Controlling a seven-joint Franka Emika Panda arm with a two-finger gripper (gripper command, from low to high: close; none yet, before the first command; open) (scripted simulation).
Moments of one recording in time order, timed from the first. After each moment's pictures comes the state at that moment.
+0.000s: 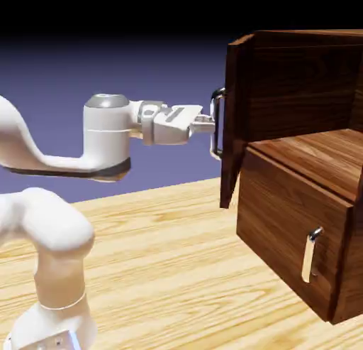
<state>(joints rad) 0.37 -1.21 -0.11 -2.92 -1.76 2.11 2.53</state>
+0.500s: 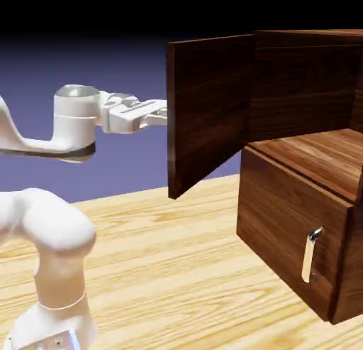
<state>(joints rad) 0.40 -1.05 0.44 -2.80 -1.20 1.64 2.56</state>
